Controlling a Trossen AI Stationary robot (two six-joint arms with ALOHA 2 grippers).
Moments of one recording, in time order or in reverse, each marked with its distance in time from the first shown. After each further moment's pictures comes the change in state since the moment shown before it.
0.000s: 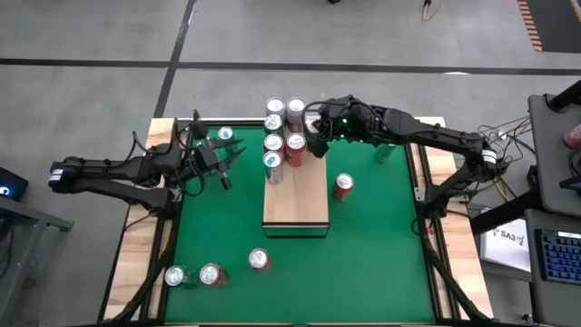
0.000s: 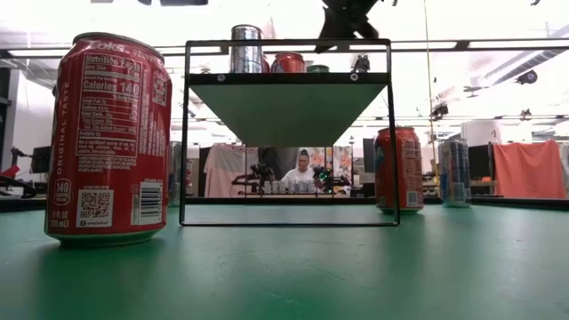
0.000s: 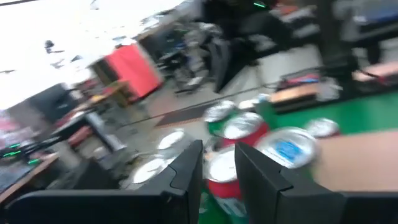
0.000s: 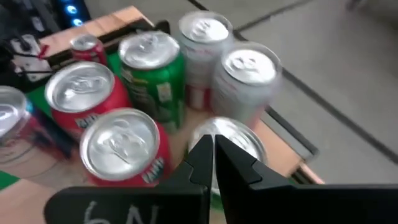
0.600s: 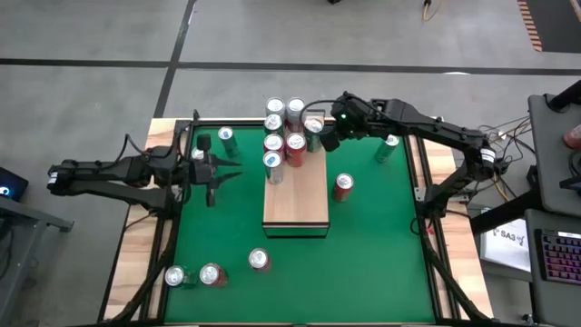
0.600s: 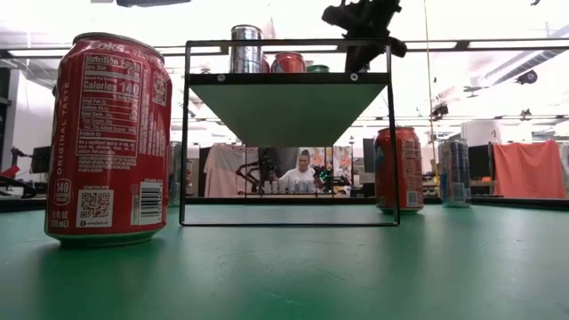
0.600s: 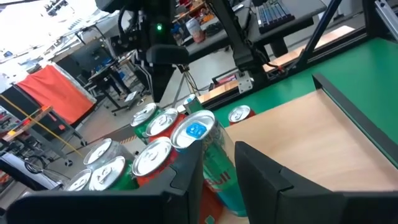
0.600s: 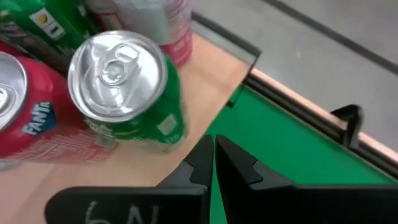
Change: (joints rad) left arm 0.000 -0.112 -0.035 -0.198 0.301 0.040; right arm -0.075 0.024 0.041 -0.325 -0.011 0.264
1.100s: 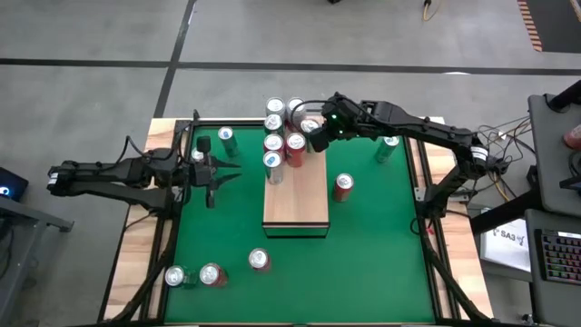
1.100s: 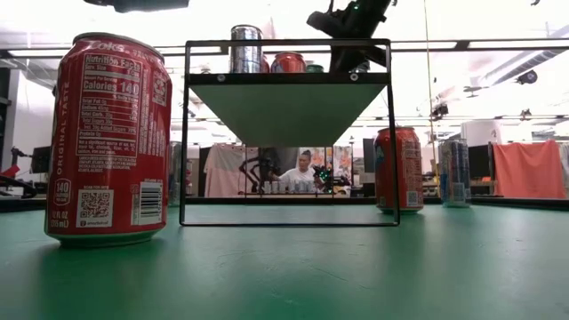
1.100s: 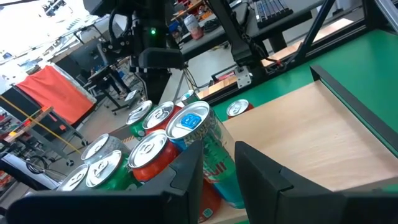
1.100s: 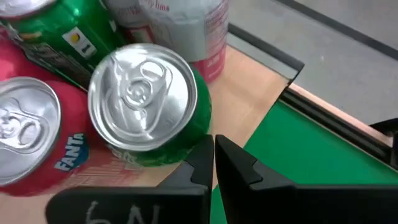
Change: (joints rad) left arm 0.001 -0.021 -0.035 0.004 0.000 0.015; right arm 0.001 0.061 -0.003 0.117 -0.045 0.008
